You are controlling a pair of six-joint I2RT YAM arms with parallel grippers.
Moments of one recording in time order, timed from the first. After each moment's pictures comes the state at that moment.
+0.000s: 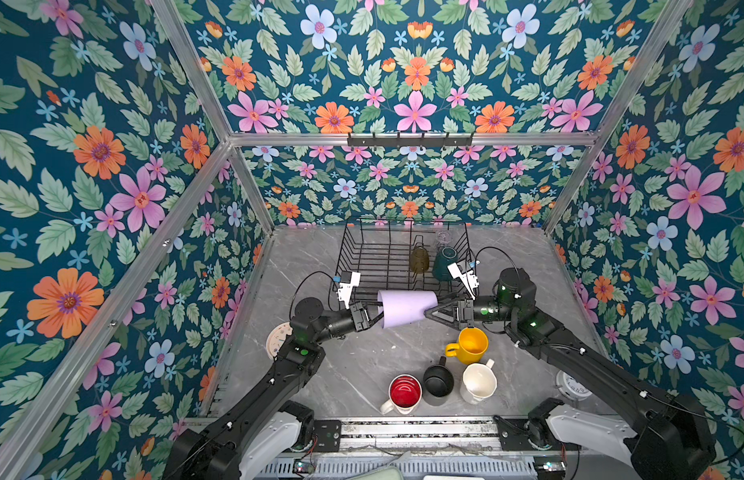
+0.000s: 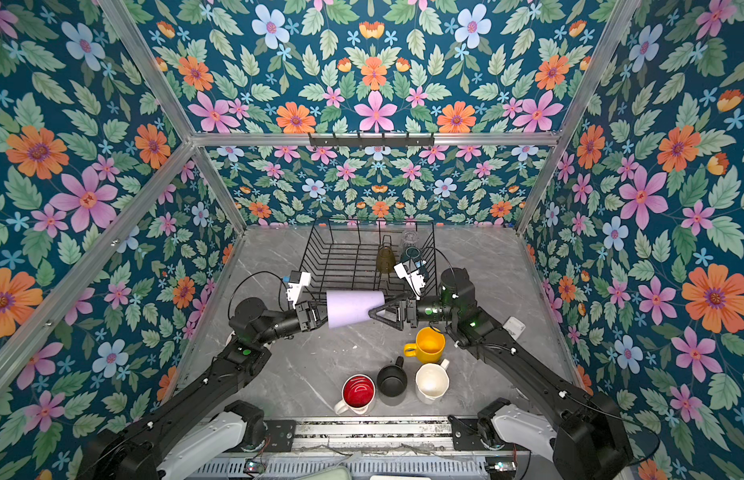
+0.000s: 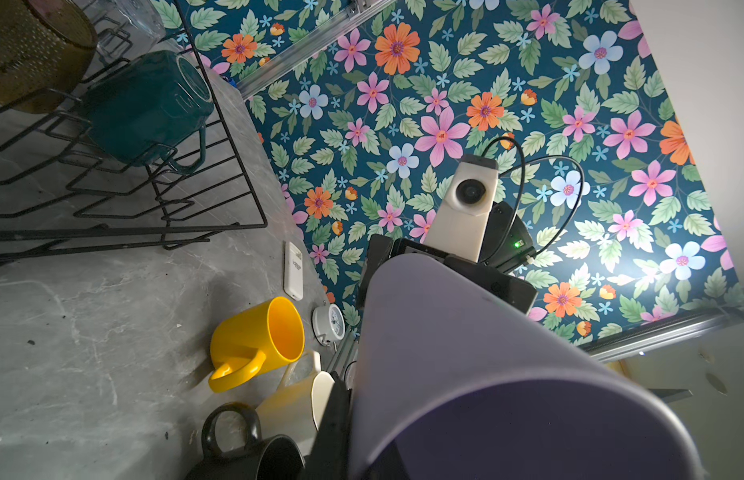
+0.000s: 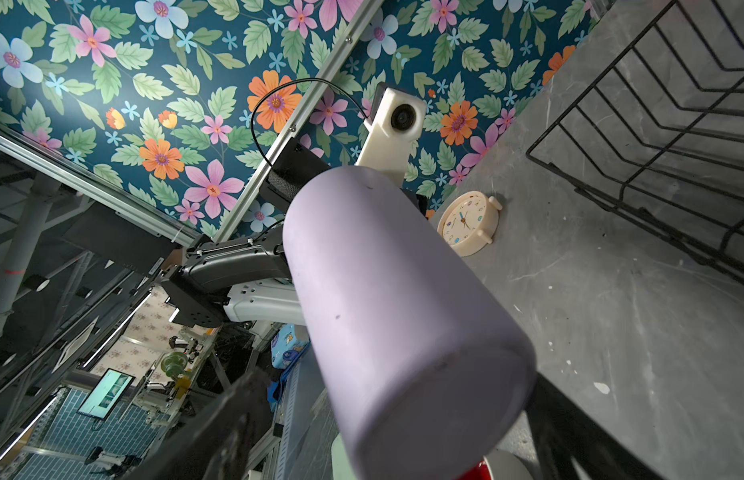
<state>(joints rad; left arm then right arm) -0.43 0.94 0.44 0.54 0.82 -1.10 0.53 1.12 0.77 0.19 -0.96 0.68</state>
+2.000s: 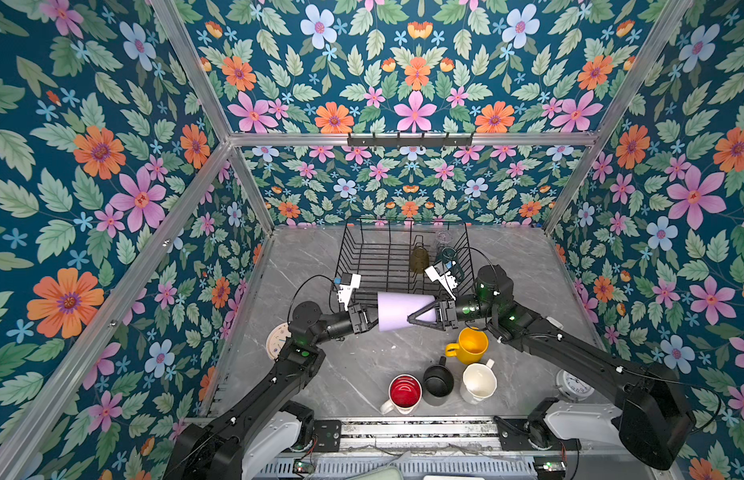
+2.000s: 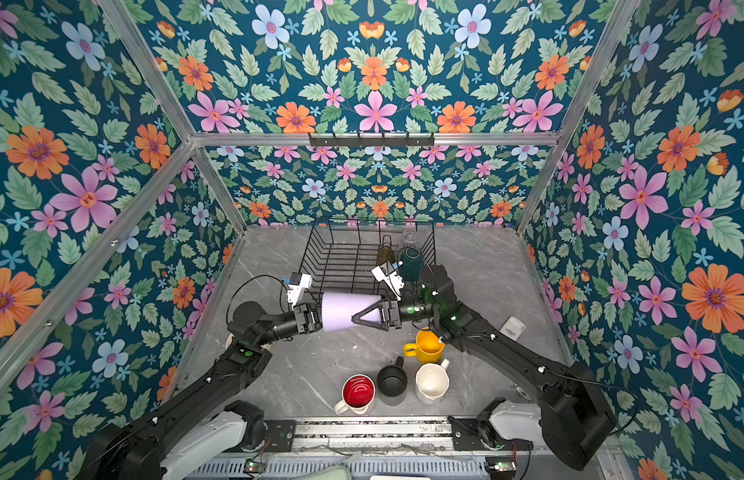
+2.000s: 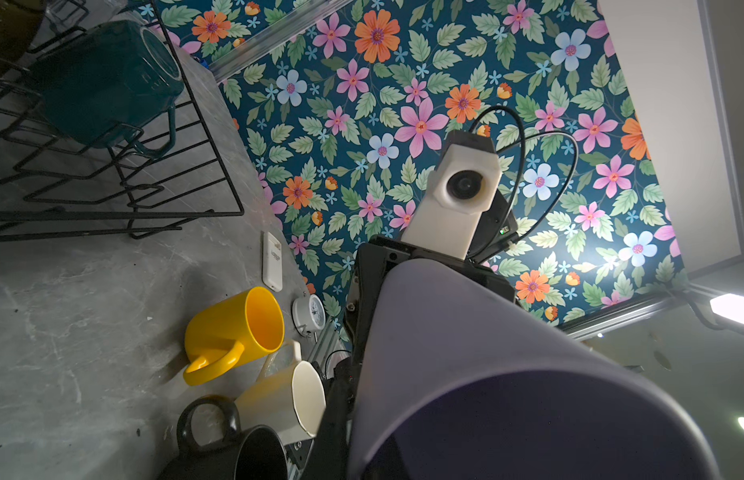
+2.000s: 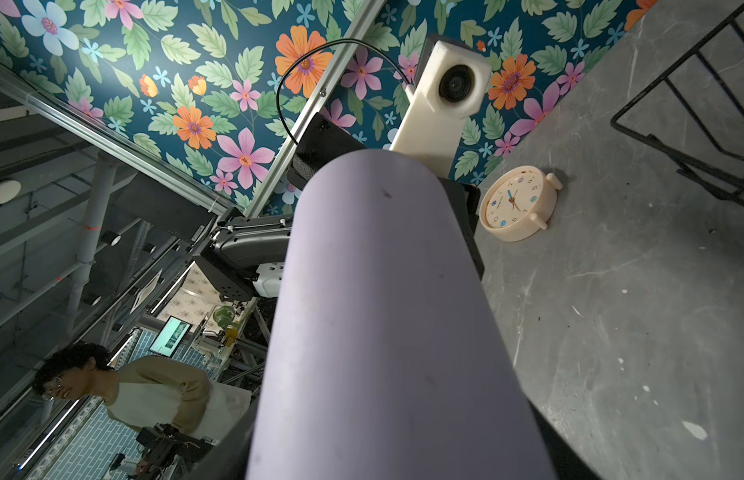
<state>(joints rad) -0.43 0.96 0.40 0.67 0.87 -1.19 0.64 1.26 0.84 0.27 -1.01 0.73</state>
